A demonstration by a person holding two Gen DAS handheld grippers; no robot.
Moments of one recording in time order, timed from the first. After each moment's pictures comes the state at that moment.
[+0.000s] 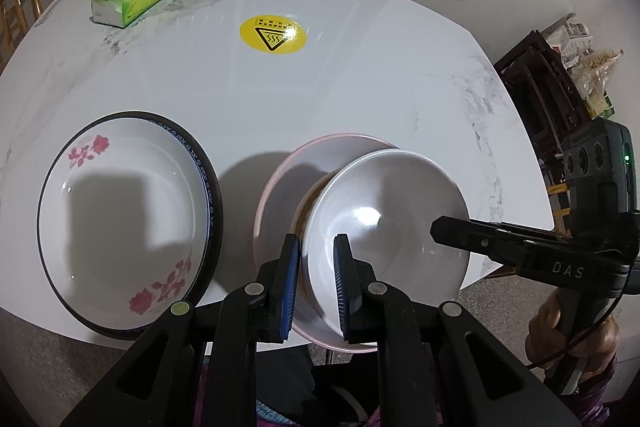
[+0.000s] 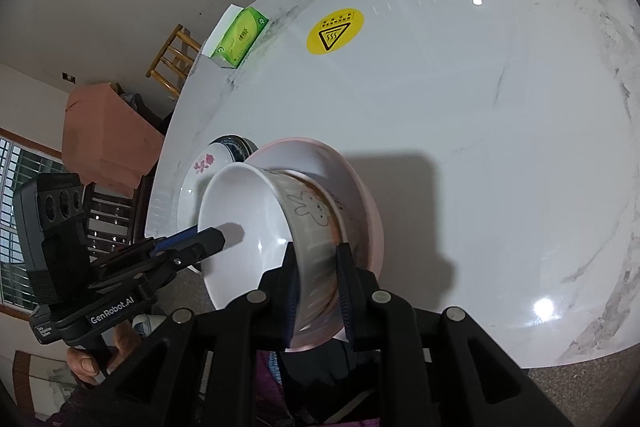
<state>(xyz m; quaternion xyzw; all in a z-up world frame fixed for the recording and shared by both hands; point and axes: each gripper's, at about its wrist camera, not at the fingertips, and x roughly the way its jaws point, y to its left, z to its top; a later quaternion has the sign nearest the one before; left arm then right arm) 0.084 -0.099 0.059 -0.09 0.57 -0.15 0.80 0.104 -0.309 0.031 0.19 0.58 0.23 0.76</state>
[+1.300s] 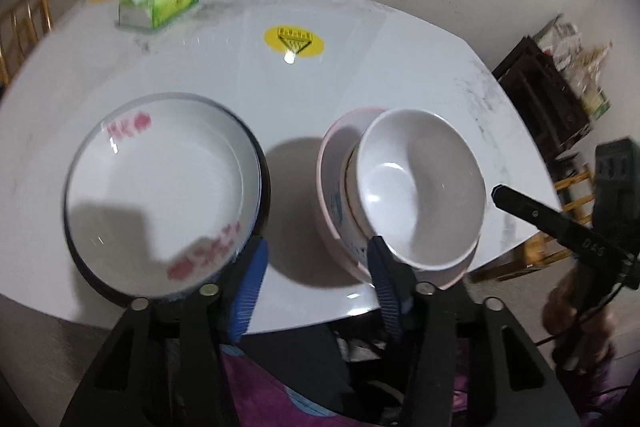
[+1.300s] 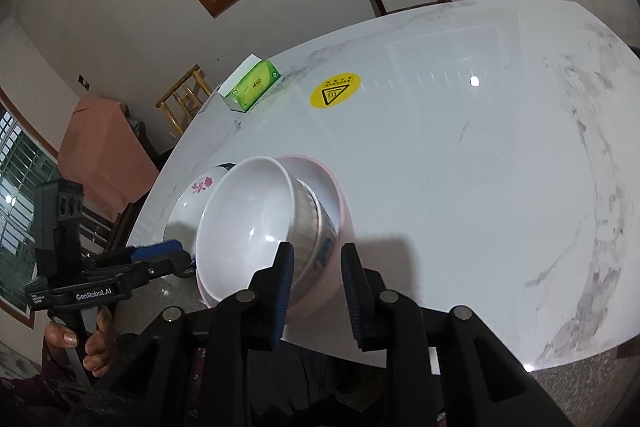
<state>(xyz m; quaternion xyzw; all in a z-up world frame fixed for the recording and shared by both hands) 0.044 -0.051 0.044 -0.09 0.53 -0.16 0.83 0.053 -0.327 0.037 0.17 0.46 0.22 0.85</state>
